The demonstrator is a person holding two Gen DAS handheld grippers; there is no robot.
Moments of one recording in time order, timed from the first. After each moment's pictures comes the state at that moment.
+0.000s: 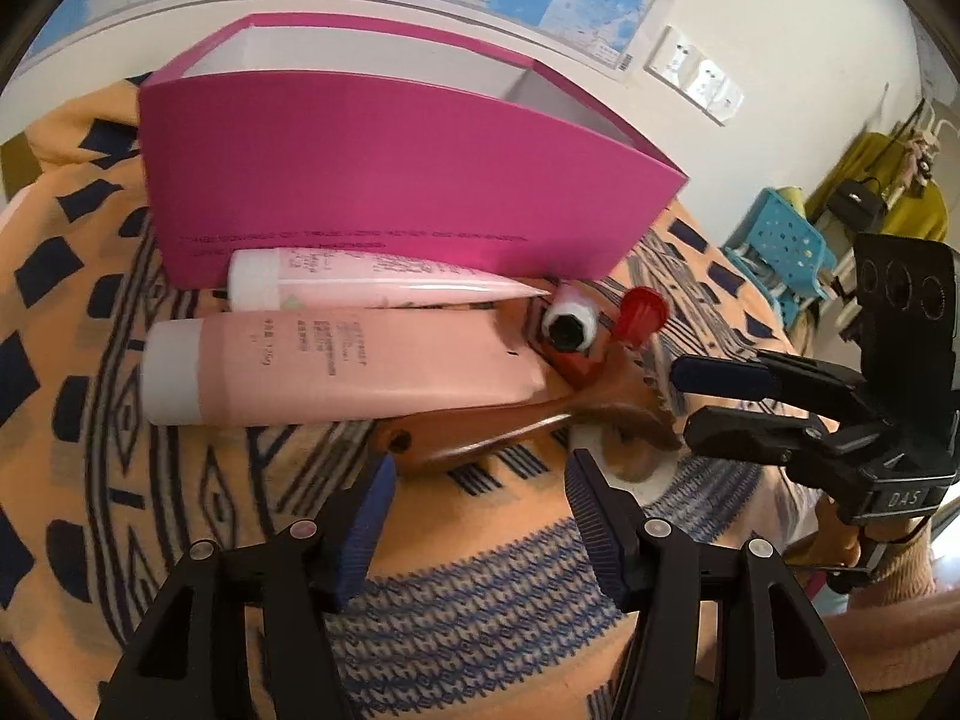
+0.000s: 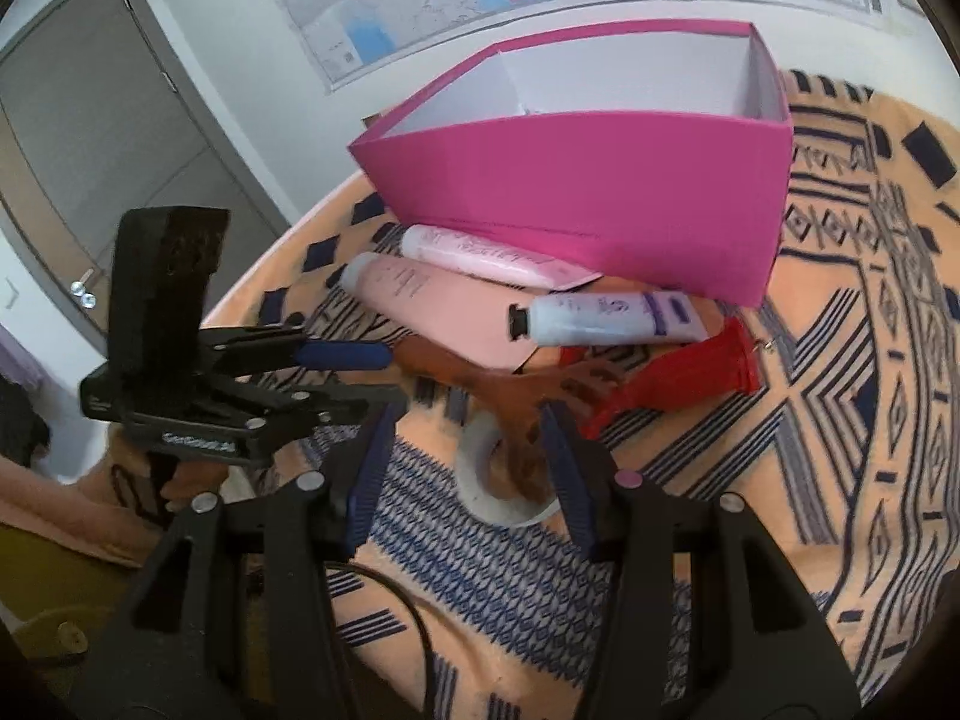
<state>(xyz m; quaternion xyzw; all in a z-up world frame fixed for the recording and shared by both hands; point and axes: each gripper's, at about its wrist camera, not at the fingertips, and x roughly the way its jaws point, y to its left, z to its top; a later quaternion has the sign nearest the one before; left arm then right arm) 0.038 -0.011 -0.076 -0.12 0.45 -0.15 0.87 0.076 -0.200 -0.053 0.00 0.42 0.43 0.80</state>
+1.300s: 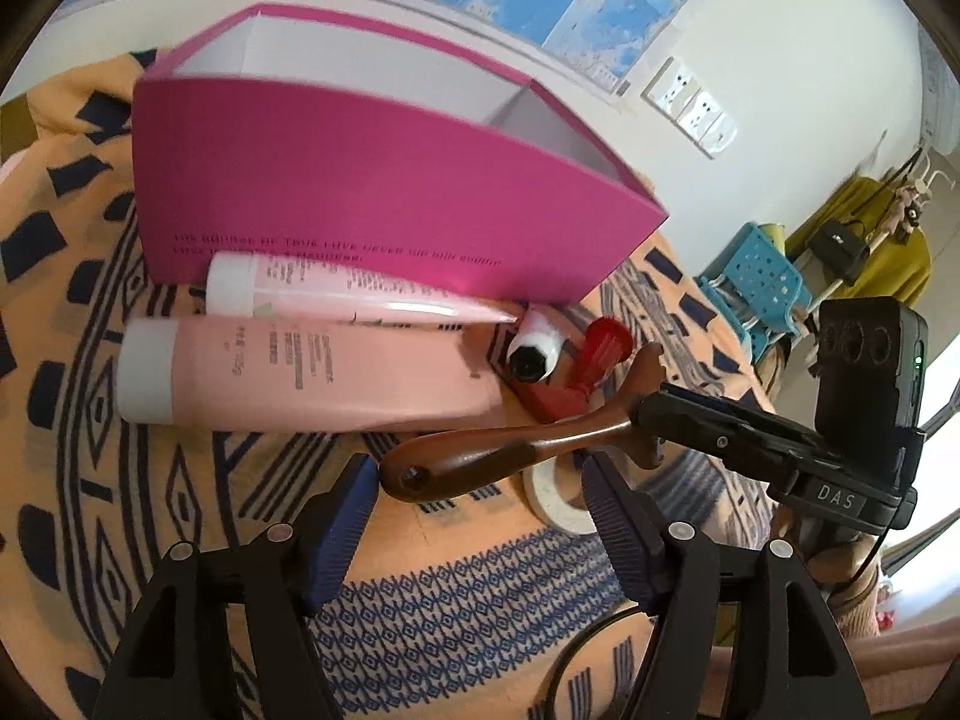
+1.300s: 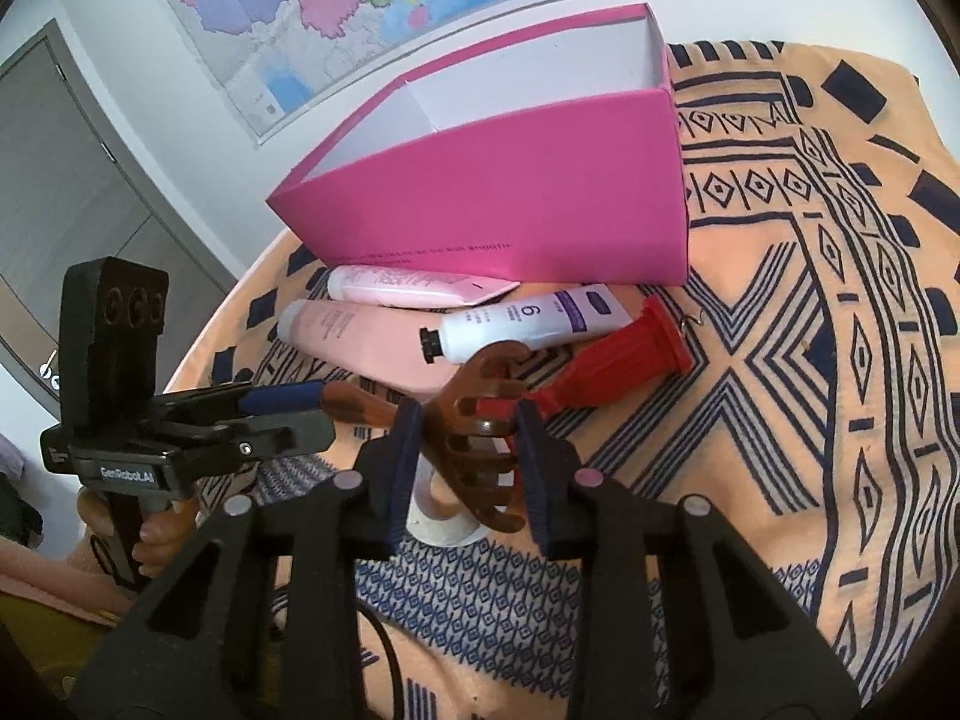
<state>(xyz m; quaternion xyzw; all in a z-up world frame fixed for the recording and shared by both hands) 0.035 -0.011 -0.061 -0.18 0.43 -0.17 0.87 0.079 -0.226 -0.056 0.08 0.42 0.37 0.83</state>
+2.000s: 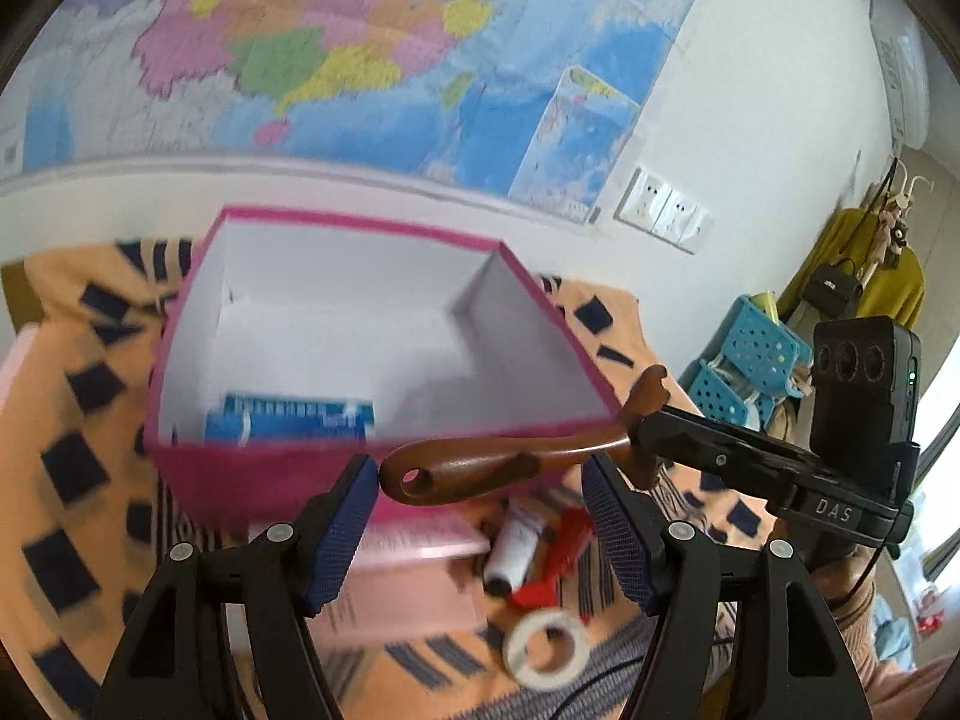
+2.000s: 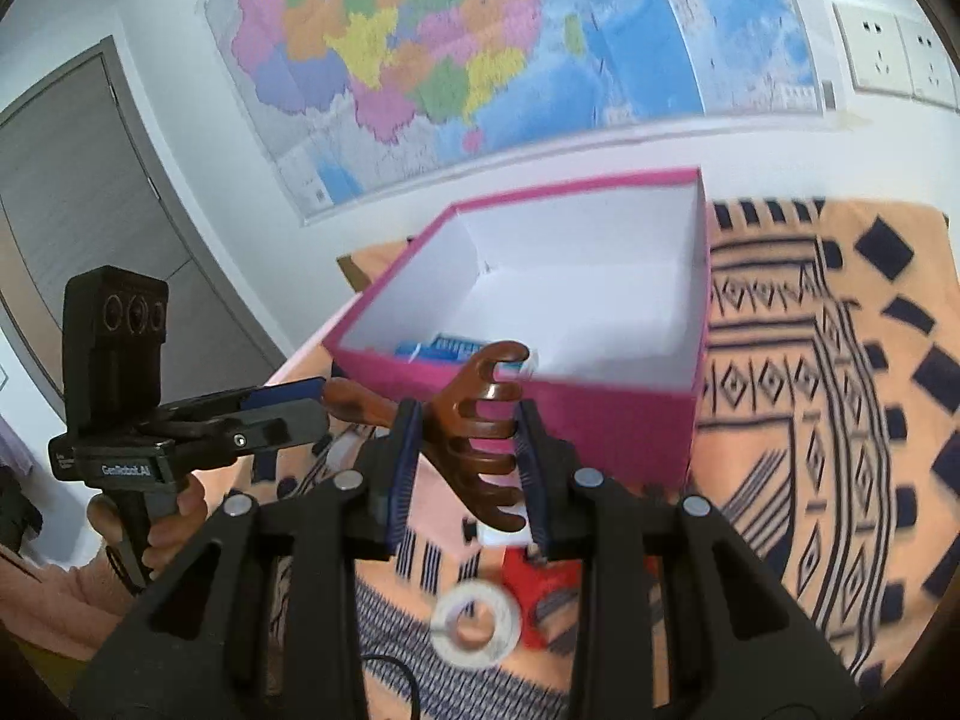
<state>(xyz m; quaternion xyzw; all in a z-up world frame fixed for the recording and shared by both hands) 0.086 -0.008 0.036 -0.13 0.33 -0.15 0.92 0.125 -0.227 0.026 0.08 0.32 0.41 0.85</state>
